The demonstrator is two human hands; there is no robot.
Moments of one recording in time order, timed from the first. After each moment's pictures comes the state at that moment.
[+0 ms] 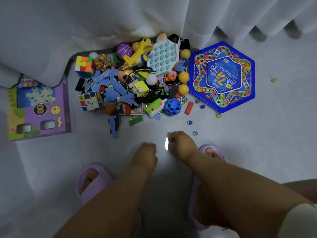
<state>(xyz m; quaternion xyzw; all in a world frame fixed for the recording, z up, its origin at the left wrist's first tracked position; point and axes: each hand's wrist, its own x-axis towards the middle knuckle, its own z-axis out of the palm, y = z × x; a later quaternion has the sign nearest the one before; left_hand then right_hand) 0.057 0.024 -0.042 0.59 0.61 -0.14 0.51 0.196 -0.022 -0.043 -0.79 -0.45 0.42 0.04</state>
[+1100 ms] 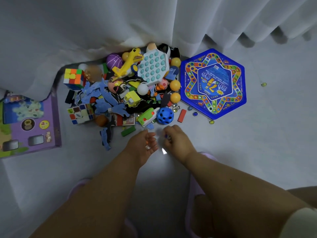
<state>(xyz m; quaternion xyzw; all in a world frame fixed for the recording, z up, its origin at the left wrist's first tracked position) 0.097 0.077 -0.025 0.07 0.59 0.08 0.80 0.217 -0.004 -0.038 -0.77 -0.50 0.35 0.19</state>
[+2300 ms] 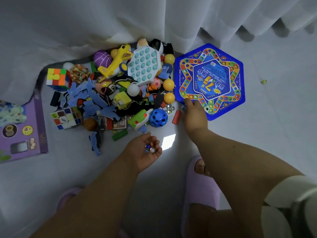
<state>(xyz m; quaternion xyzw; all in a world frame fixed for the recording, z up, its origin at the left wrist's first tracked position) 0.120 0.074 -0.024 -0.07 0.56 0.05 0.82 0.308 0.038 -0.066 -0.90 -0.39 0.19 0.07</state>
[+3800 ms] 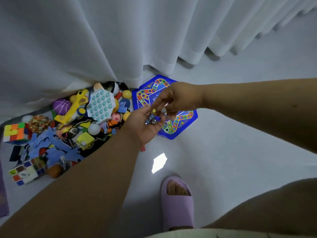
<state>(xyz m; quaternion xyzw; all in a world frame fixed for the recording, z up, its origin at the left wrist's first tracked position) 0.284 0.114 0.073 0.07 0.44 0.08 0.89 0.430 0.064 0.132 -0.70 -0.53 0.48 0.09</state>
